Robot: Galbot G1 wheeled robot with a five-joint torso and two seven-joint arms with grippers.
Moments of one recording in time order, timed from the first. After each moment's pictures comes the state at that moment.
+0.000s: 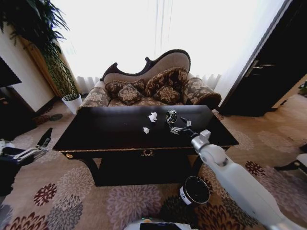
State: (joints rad) left arm 1.80 -1.31 -1.52 -2.41 -0.95 -0.01 0.53; right arm -0.79 0.84 0.10 1.79 0.66 -0.12 -0.02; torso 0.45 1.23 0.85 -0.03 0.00
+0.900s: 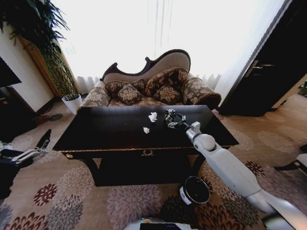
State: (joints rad) left arm 1.81 -1.33 -1.50 -2.42 -0.93 -0.01 0.53; right arm -0.60 0.88 -0.01 1.54 0.59 -0.10 -0.09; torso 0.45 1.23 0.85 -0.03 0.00
